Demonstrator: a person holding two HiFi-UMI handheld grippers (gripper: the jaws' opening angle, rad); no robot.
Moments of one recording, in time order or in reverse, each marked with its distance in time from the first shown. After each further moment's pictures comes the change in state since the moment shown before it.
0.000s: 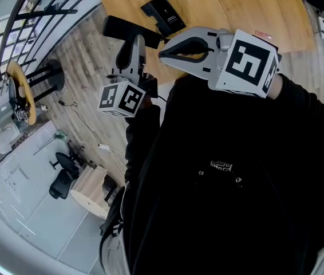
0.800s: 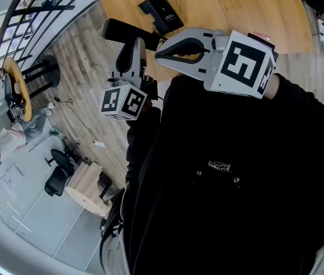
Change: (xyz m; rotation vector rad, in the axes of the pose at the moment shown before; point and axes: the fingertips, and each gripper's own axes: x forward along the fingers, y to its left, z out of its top) left arm -0.006 -0.006 -0.012 0.015 0.001 0.047; right arm 0.002 0.000 -0.006 -0.013 0.019 0.023
